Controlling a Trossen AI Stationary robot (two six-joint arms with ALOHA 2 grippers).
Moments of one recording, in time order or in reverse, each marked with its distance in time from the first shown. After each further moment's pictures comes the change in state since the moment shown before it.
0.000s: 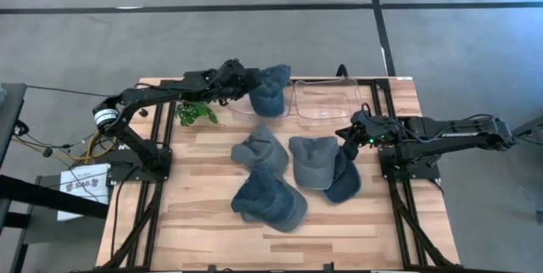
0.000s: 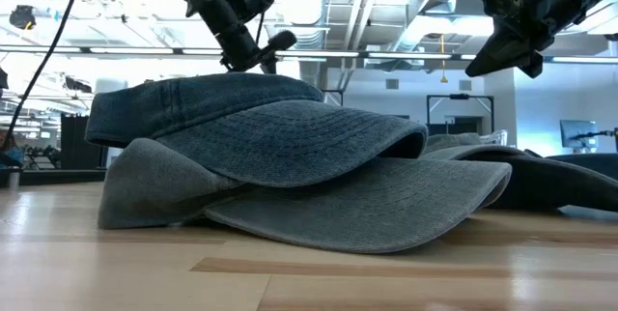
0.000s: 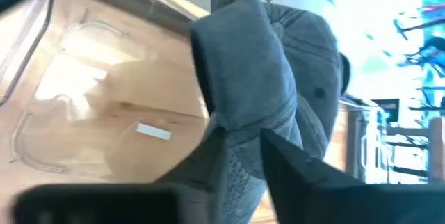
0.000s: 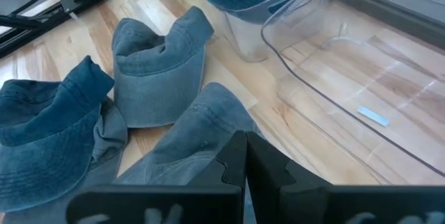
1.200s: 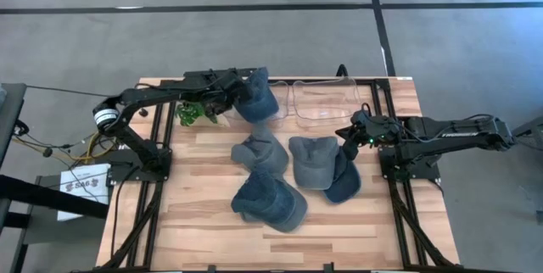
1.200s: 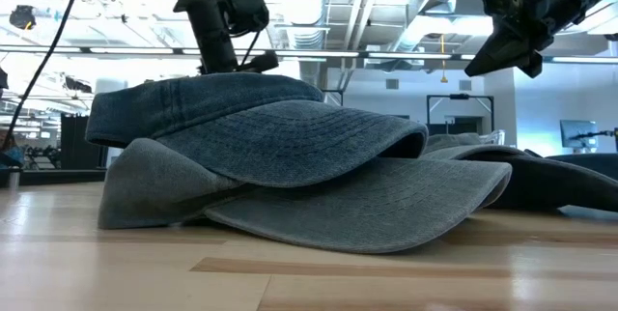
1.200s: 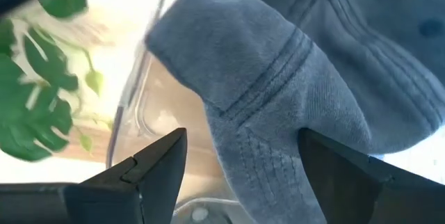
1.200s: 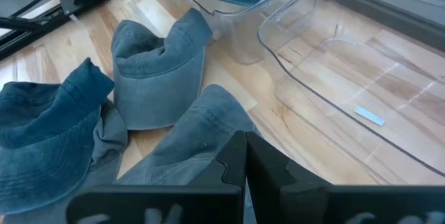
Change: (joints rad) left arm -0.003 0.000 0.000 -0.353 0.021 -0.079; right arm 0.000 0.000 0.000 0.006 0.004 0.000
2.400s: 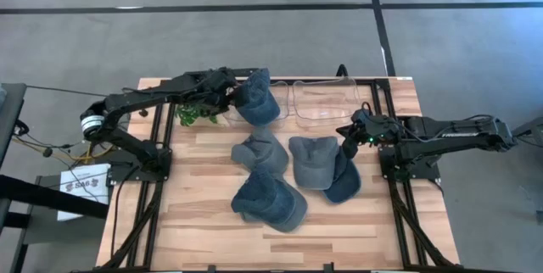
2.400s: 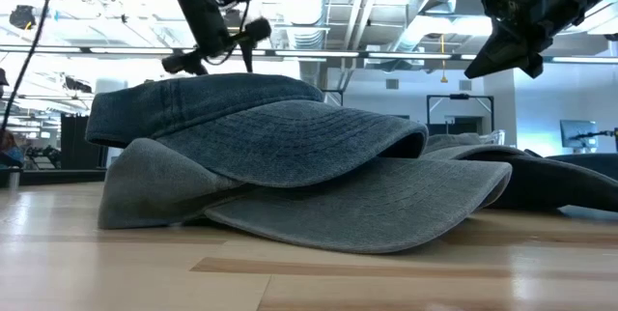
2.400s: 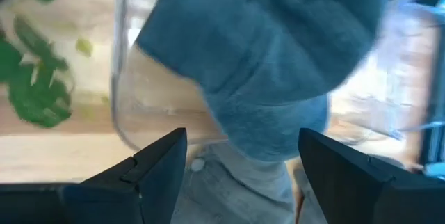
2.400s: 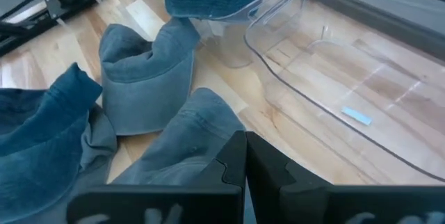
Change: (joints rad) left arm -0.038 -0.128 0.000 -0.054 0.097 0.116; right arm -0.016 0.000 0.000 -0.008 0.023 -0.001
